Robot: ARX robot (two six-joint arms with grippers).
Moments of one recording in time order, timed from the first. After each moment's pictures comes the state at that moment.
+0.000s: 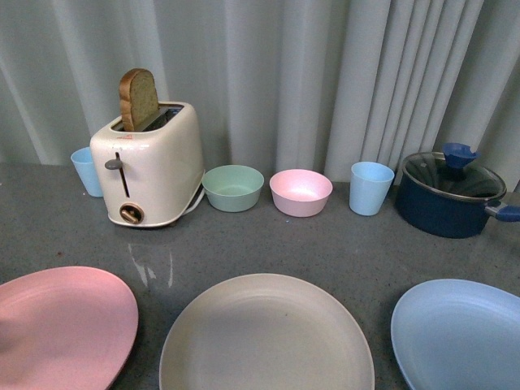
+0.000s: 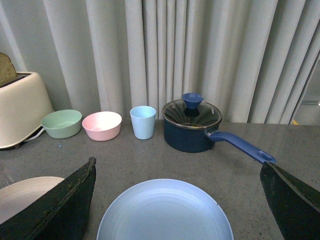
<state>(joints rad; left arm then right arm) 0.40 2.09 0.96 -0.07 0.33 0.54 0.00 0.00 0.01 0.00 0.00 0.00</state>
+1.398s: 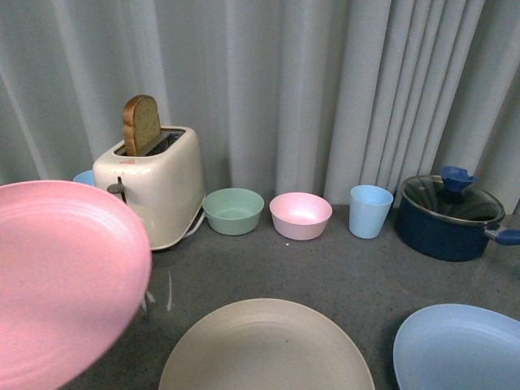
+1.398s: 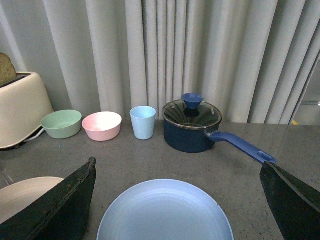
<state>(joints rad) 0.40 1.73 1.08 -0.42 0.61 0.39 0.00 0.00 0.01 0.00 0.00 0.00</state>
